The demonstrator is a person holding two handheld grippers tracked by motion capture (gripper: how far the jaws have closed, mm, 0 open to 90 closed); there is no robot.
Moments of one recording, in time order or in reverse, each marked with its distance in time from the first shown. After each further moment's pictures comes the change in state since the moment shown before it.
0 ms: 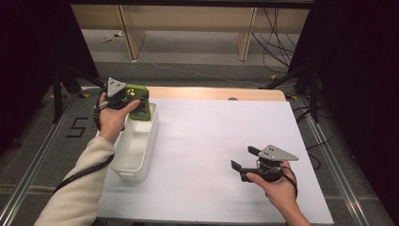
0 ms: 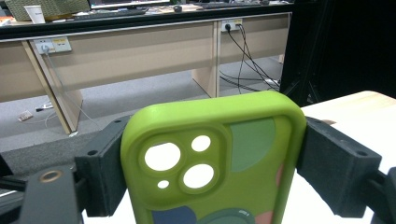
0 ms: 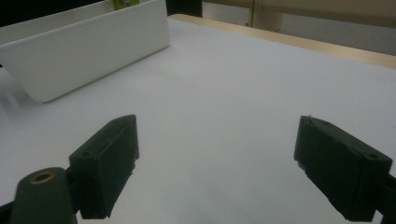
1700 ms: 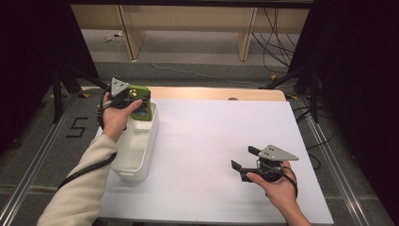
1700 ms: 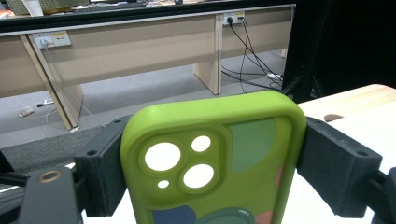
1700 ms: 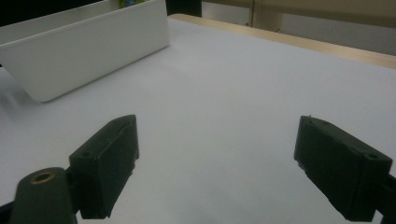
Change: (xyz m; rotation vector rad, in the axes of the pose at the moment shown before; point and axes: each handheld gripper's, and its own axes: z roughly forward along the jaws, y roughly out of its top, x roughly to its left) left arm 0.001 -0.006 0.013 0.025 0.005 0.007; right arm 0.000 0.000 0.000 0.002 0.000 0.001
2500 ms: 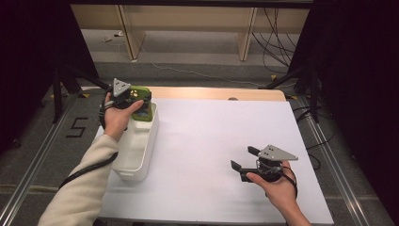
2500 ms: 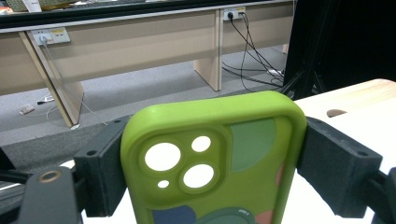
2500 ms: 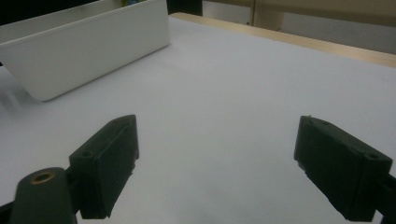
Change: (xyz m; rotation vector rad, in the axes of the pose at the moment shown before) left arm 0.000 -0.003 0.005 0.013 0.003 0.003; right arm 0.000 0.000 0.001 0.002 0.002 -0.003
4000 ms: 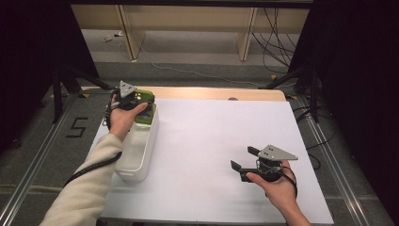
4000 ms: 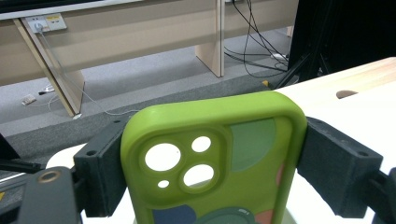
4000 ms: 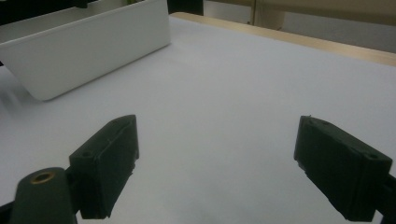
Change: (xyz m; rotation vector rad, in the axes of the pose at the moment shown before) left arm -0.004 -0.013 0.017 0.067 0.012 0.025; right arm 0.000 0.000 0.000 0.004 0.005 0.004
